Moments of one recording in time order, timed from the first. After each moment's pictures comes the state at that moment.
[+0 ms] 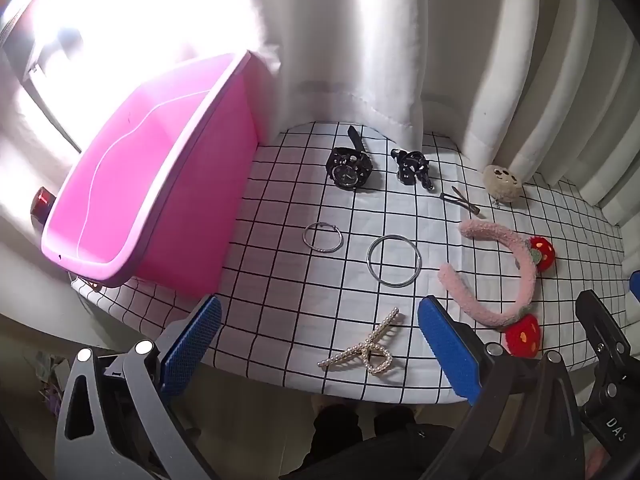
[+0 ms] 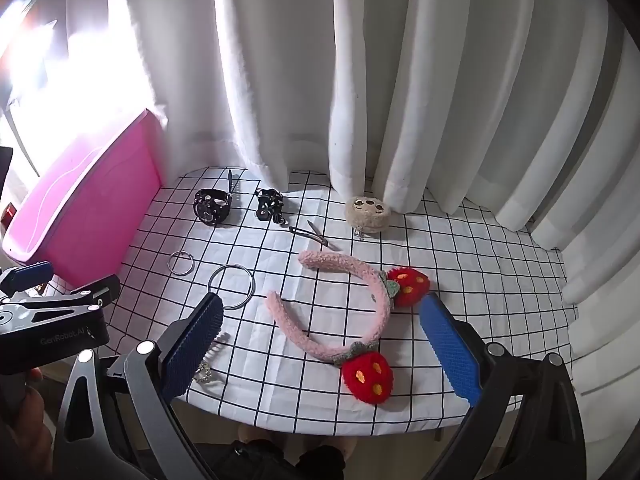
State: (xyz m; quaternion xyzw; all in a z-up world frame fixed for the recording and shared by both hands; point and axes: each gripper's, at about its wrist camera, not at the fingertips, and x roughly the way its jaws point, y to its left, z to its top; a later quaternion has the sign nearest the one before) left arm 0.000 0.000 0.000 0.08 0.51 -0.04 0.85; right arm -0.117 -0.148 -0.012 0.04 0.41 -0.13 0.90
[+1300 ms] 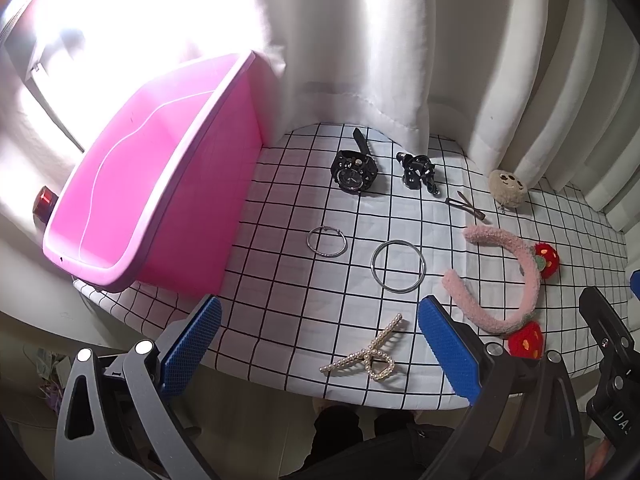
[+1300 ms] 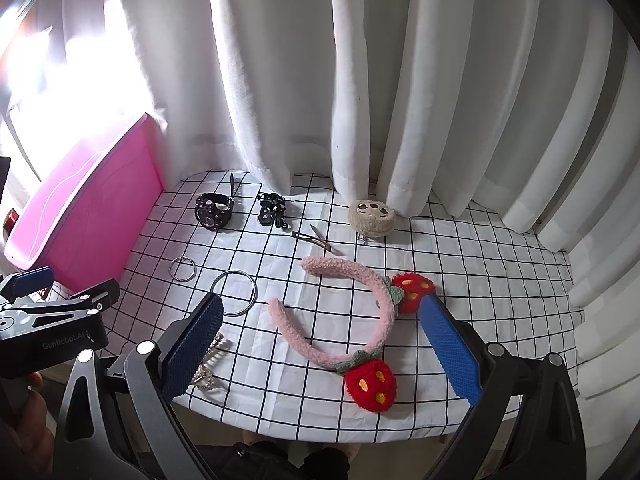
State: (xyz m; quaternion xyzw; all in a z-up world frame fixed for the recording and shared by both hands) left arm 0.001 0.000 0.000 0.08 0.51 -0.04 0.85; right arm -0.106 -0.153 -0.013 0.05 0.41 -0.12 0.90
